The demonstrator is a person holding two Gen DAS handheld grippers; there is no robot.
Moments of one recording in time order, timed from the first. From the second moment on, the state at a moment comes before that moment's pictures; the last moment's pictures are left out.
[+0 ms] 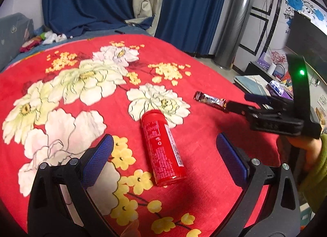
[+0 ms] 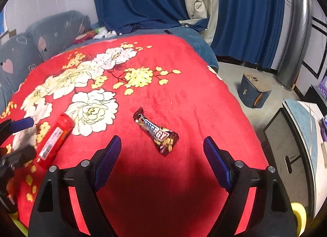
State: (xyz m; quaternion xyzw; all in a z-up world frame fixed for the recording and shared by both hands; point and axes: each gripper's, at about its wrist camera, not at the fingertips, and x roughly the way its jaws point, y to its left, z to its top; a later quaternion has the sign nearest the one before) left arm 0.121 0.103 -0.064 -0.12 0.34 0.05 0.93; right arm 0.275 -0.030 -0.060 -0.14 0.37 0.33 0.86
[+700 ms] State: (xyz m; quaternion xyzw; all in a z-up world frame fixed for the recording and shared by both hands) left arm 0.136 0.110 -0.092 -0.16 0.40 0.03 0.90; right arm 0.296 -0.016 -0.093 -0.13 0.41 0.33 0.84
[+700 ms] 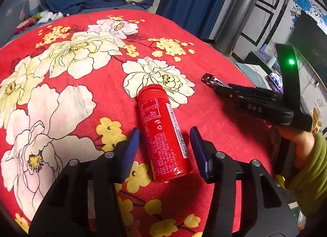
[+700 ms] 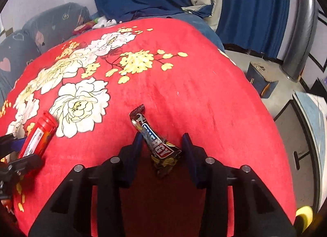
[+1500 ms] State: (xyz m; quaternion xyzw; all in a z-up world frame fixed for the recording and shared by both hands) left arm 0.119 0.080 -0.051 -0.14 0.33 -0.01 0.93; right arm 0.215 -0.114 -0.056 -0.02 0.36 0.35 0.87
